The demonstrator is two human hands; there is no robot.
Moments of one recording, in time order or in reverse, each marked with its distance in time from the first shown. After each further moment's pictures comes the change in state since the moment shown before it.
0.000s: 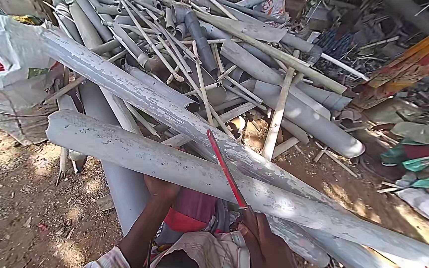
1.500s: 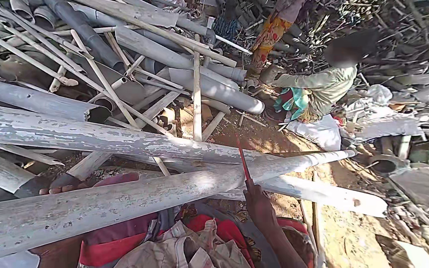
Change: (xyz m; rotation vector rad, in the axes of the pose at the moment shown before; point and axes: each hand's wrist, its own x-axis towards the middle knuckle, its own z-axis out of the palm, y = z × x) left_hand 0.020 0.005 -0.051 -0.105 -0.464 -0.072; right_hand -0.031 0.163 -0.036 -0.093 -0.028 0.866
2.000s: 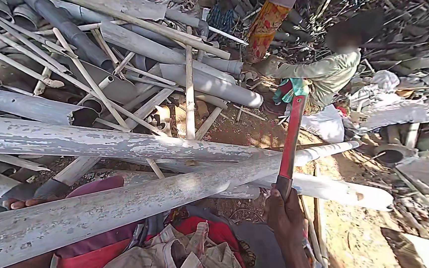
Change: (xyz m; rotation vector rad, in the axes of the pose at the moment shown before) left_hand 0.000 0.001 0.005 0.055 -0.004 -0.012; right_hand -0.015 0.047 -0.010 0.873 0.547 -0.298
